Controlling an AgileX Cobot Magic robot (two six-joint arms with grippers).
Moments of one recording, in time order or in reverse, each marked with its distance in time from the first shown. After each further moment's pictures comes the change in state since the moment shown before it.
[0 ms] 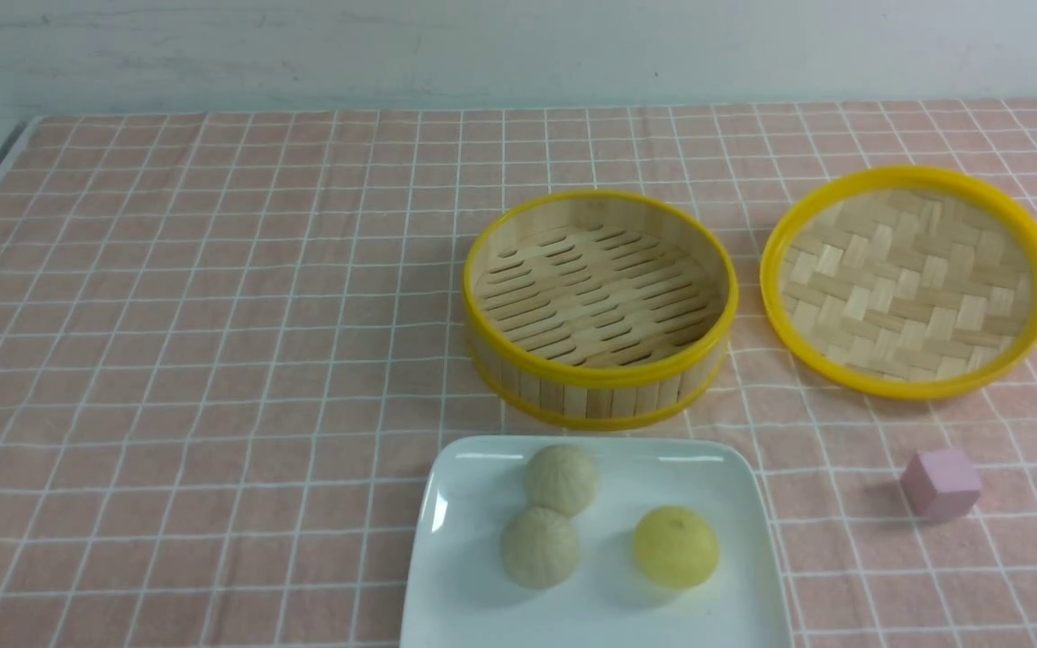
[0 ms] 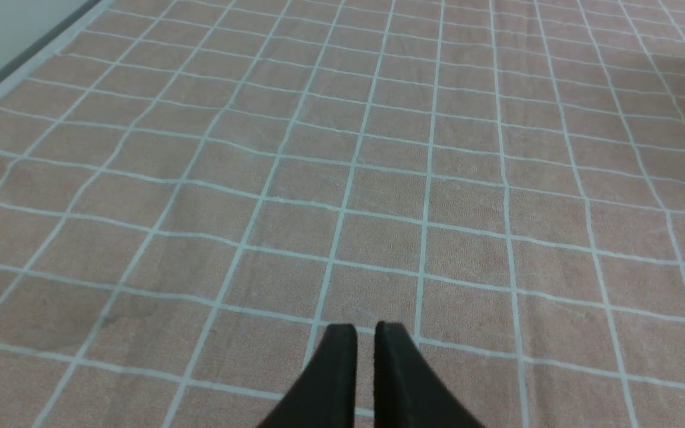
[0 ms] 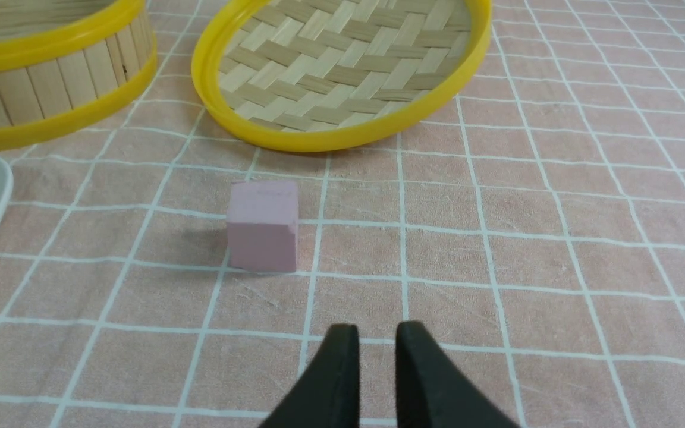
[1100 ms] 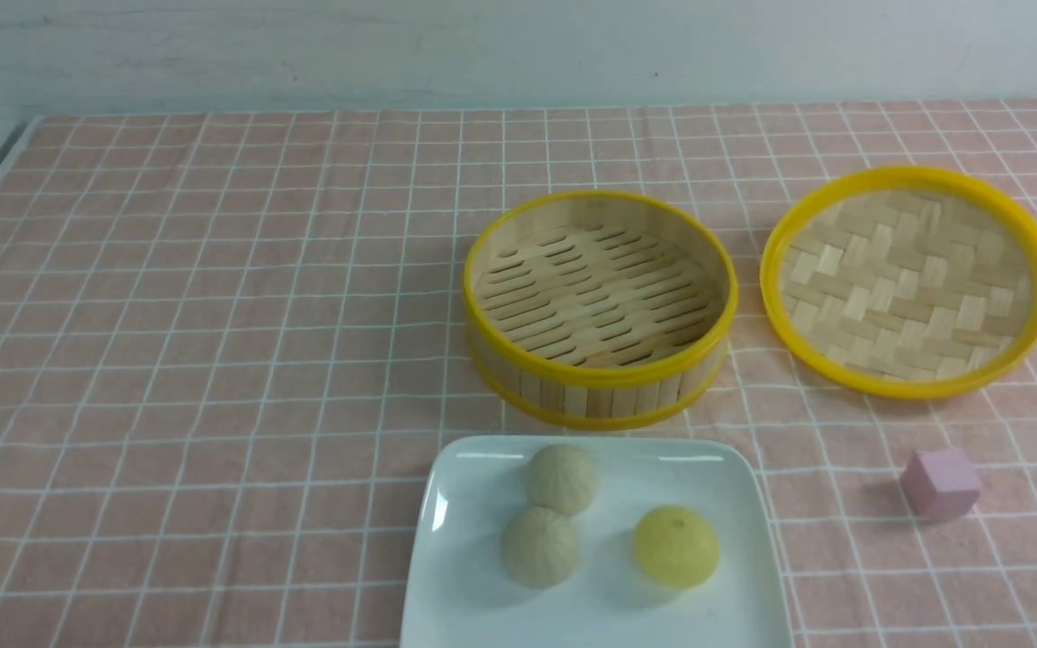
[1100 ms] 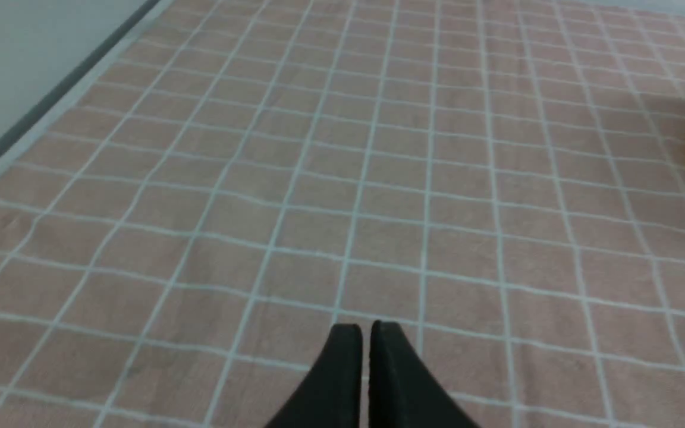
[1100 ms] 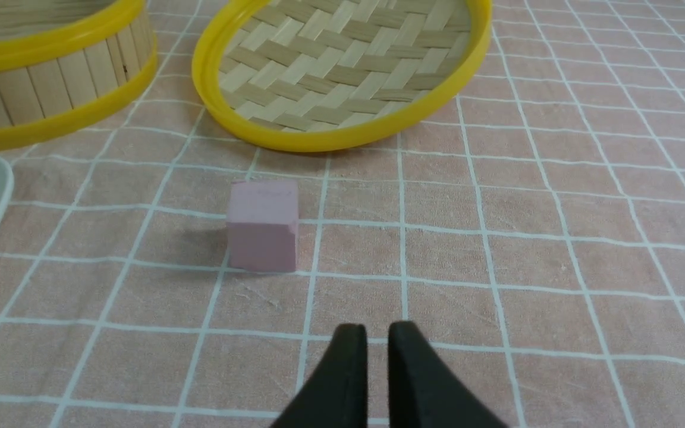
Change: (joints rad) right arm 0.000 0.000 0.000 0.000 0.000 0.000; left arm 0.022 0.089 -0.107 0.013 0.016 0.001
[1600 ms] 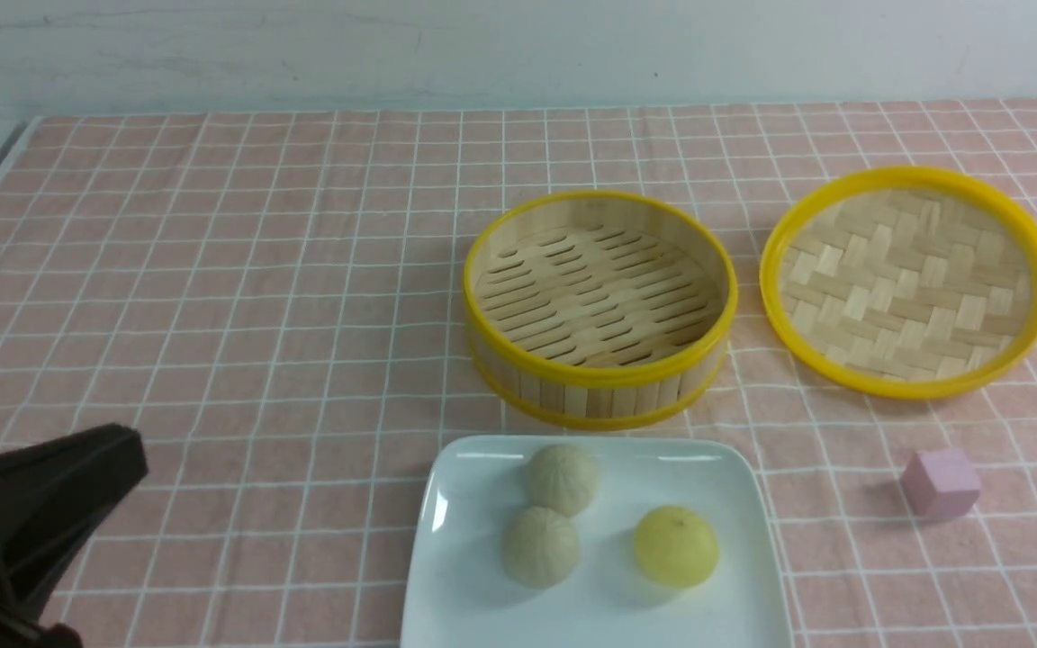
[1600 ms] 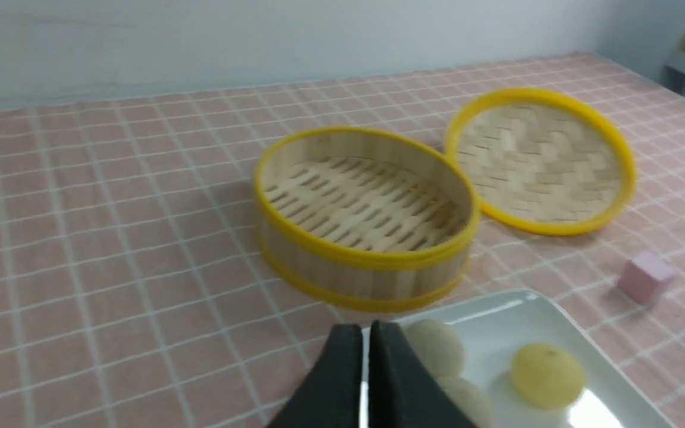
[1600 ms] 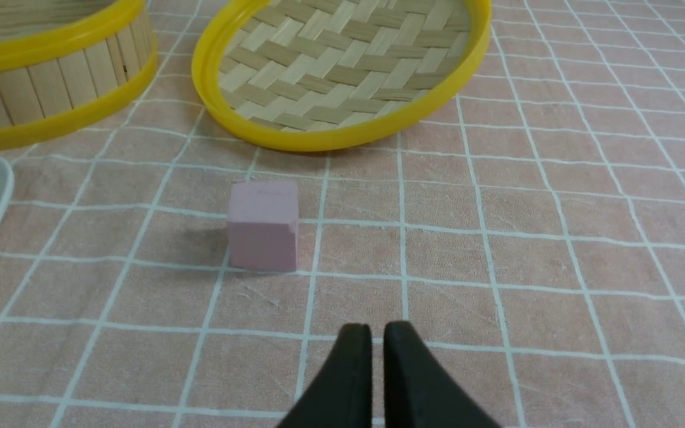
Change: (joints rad) right arm 0.000 0.000 0.000 0.000 0.001 0.000; left arm -0.582 0.292 -0.373 0.005 -0.022 -0.035
